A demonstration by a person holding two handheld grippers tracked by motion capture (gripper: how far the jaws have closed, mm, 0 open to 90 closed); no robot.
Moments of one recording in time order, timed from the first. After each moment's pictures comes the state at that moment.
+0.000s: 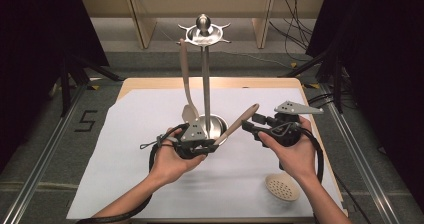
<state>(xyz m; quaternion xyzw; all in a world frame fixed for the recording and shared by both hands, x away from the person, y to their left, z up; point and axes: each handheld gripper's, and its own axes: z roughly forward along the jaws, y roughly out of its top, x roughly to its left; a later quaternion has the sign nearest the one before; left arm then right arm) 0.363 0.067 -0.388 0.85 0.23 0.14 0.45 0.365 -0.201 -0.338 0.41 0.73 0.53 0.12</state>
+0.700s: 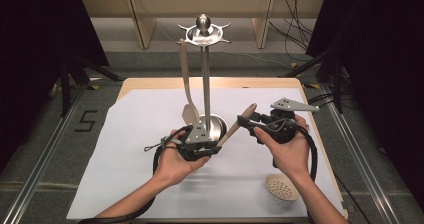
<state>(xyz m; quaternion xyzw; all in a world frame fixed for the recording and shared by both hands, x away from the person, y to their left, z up) 0.360 0.057 -0.394 0.85 0.23 0.13 0.44 0.370 -0.189 -0.334 0.41 0.72 0.55 0.12</state>
